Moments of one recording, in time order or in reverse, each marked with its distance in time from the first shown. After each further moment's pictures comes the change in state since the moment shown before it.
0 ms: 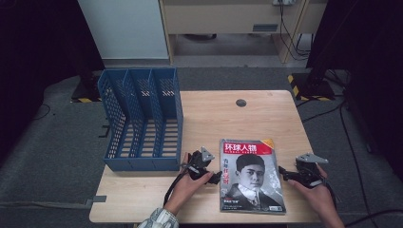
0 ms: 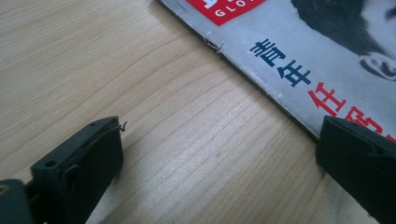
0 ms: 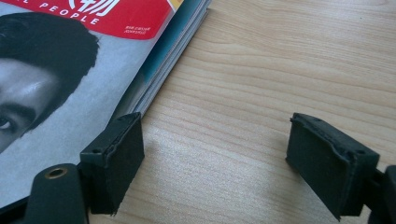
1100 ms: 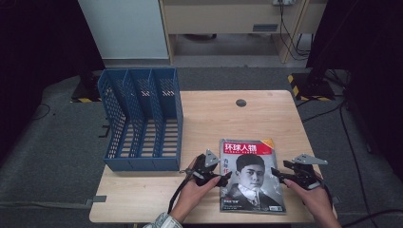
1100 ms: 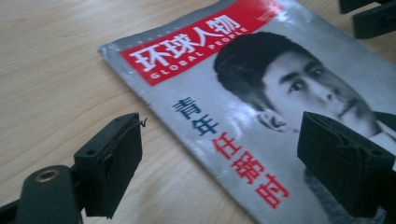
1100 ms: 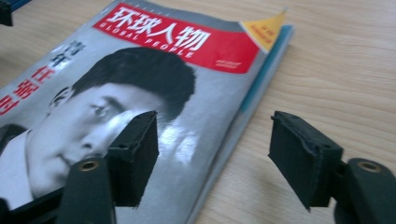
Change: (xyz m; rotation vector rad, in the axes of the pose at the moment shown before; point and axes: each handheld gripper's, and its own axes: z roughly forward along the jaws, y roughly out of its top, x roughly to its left) left arm -0.037 0.012 -0.022 -0.157 -0.104 -0.019; right arm 0.026 0.011 -0.018 -0.054 0.195 -0.016
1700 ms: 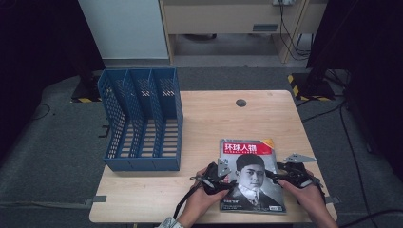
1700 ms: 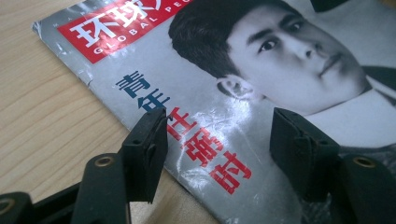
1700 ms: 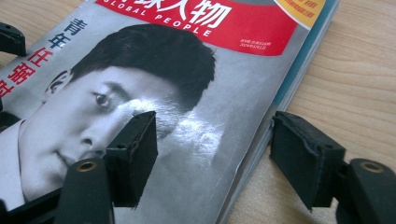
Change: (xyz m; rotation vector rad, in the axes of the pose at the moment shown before) left arm -0.027 -0.010 0.018 0.109 0.030 0.111; right arm 0.004 -0.002 0.022 0.062 0.034 0.001
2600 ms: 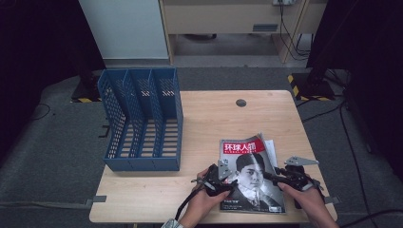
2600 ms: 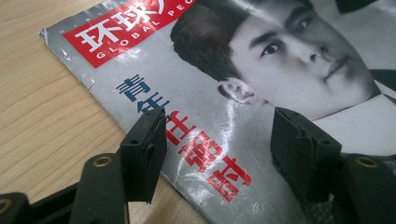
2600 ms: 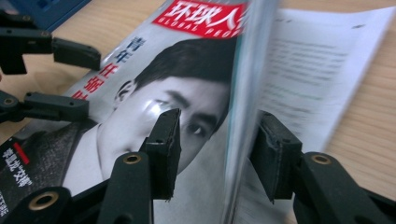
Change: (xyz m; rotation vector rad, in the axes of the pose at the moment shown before) left arm -0.004 -0.005 0.004 -0.044 0.024 -0.019; right arm 0.017 0.001 -0.009 -0.026 0.140 0.029
